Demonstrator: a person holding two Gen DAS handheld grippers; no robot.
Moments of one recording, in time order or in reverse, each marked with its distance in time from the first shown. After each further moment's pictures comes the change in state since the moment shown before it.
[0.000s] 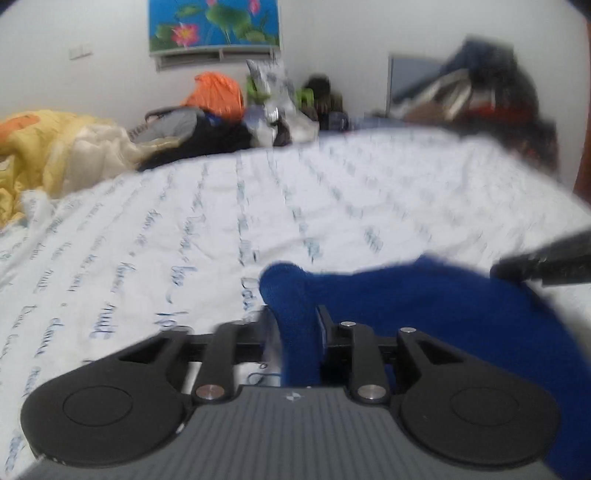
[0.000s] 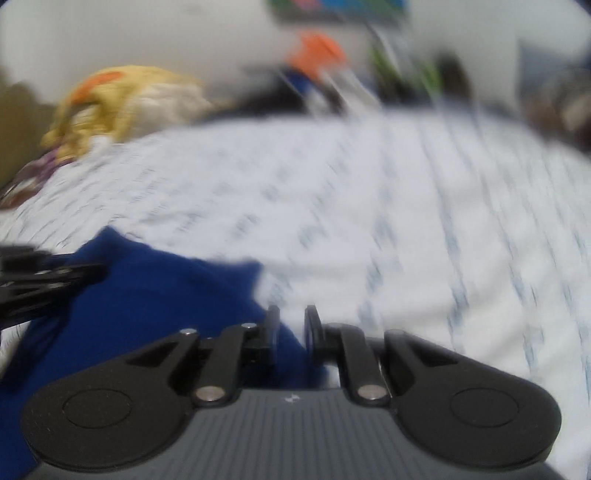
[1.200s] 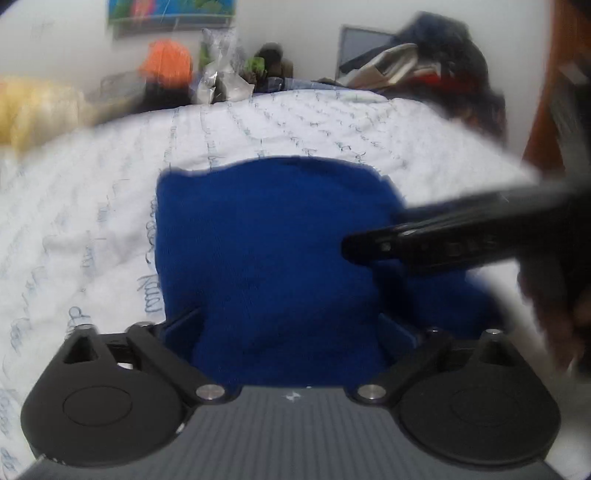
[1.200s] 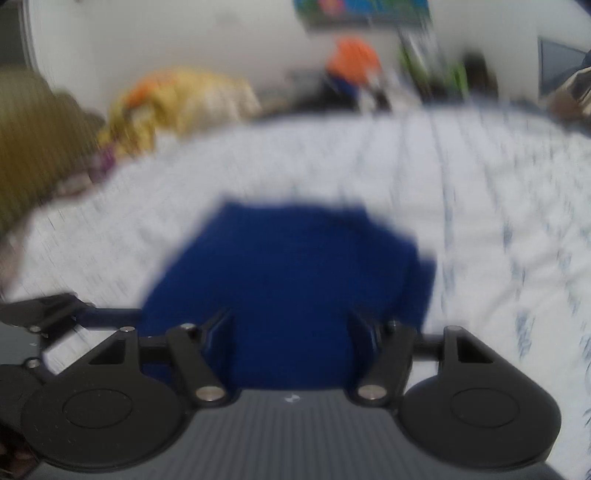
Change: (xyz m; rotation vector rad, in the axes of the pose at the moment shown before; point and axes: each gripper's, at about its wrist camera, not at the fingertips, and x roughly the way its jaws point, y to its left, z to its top) left arm -0.073 -0.079 -0.071 0.137 0.099 -0.101; right arm -0.045 0.066 -0.070 -0.064 -0.017 0.109
